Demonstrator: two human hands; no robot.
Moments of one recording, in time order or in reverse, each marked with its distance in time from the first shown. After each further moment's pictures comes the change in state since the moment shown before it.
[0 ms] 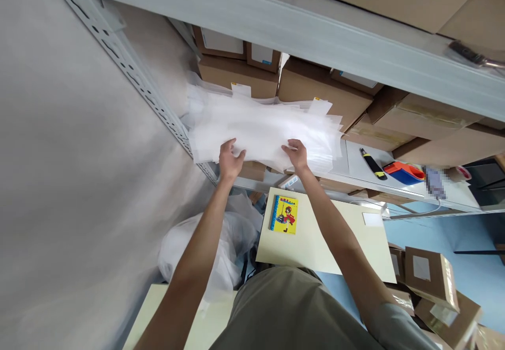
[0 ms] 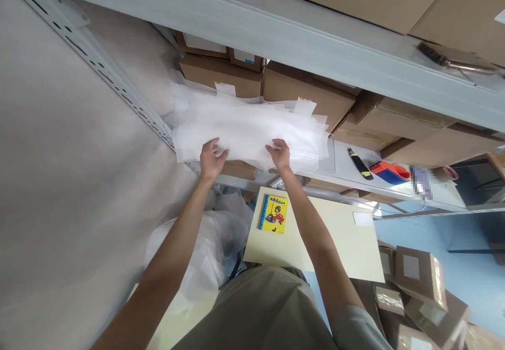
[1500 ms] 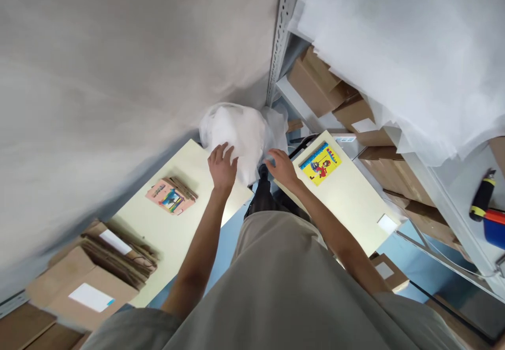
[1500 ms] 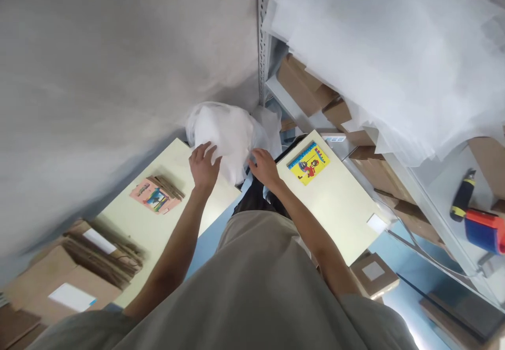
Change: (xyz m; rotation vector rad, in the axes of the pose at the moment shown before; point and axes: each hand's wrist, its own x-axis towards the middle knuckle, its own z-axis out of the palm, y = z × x) left_hand -0.394 -0.097 -0.166 0.604 0.037 -0.564; right_hand -0.301 0.115 0.100 -0.544 -1.145 -0.388
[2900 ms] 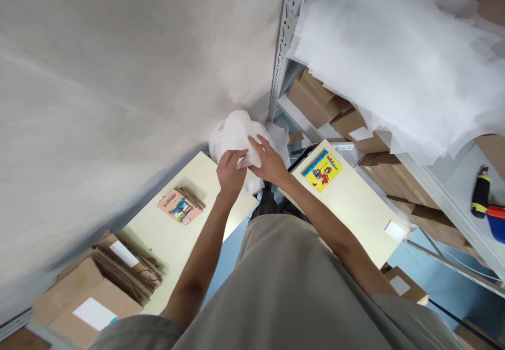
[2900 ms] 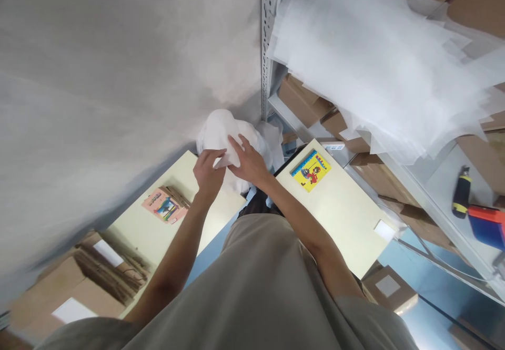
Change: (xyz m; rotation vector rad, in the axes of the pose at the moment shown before) left_hand 0.005 0.060 -0.059 -0.217 0.205 0.181; right_hand 0.030 -0.096 -0.032 -0.027 -0.009 -0.134
